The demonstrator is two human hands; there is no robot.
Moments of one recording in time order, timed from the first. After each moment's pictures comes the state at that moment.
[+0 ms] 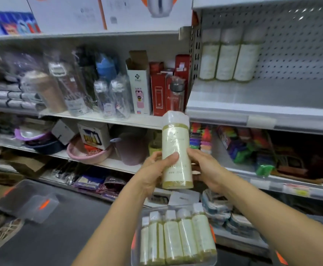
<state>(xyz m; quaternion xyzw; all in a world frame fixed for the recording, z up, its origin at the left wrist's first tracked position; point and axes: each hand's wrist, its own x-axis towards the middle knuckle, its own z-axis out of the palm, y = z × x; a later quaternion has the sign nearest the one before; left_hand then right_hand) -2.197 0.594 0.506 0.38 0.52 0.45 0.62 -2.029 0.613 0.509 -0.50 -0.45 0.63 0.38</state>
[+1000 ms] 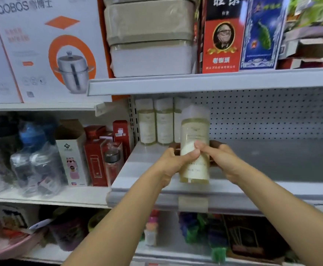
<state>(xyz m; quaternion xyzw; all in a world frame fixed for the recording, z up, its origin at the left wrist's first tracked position) -1.941 0.801 0.645 0.58 0.40 0.40 0.58 -1.777 0.777 0.655 -0.53 -0.53 0.42 0.51</state>
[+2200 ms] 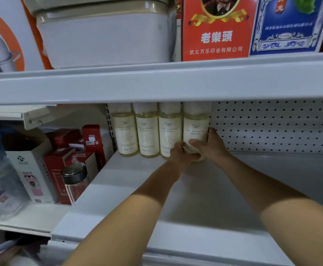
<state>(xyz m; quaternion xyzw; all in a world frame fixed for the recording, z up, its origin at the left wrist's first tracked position) -1.820 0.994 0.604 0.58 0.52 0.39 0.50 -1.699 0.989 0.635 -0.65 -0.55 0.24 0.46</state>
